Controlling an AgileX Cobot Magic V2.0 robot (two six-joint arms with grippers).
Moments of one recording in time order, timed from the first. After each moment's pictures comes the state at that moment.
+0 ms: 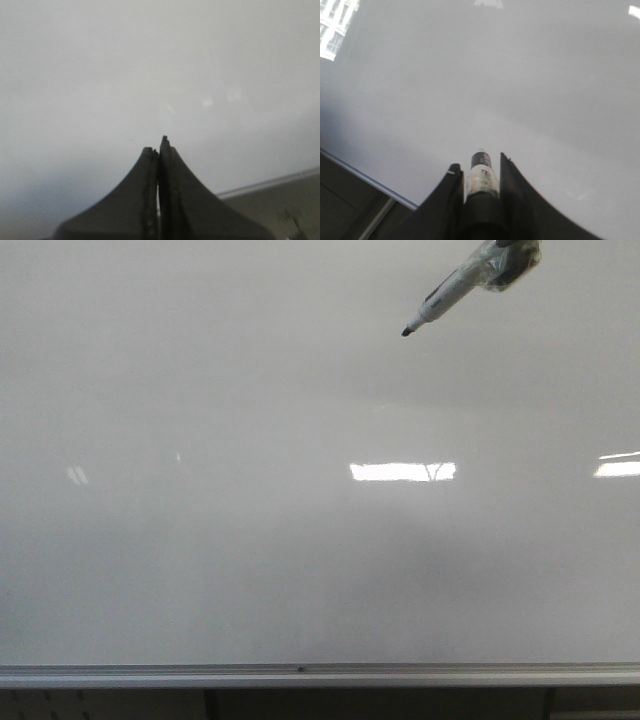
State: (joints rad) left arm -0.16 1.05 -1.00 -0.02 0.72 0.11; right arm 0.42 1.04 -0.78 0.61 0.22 -0.42
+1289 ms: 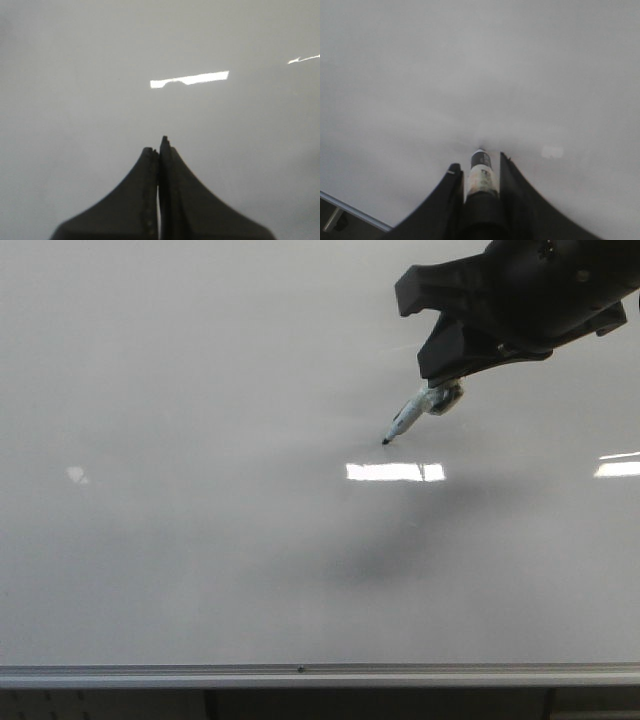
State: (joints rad) left arm -0.16 0.50 -0.49 0.05 0.25 0.05; right arm 0.42 1.46 -0.87 0.61 0.06 -0.42
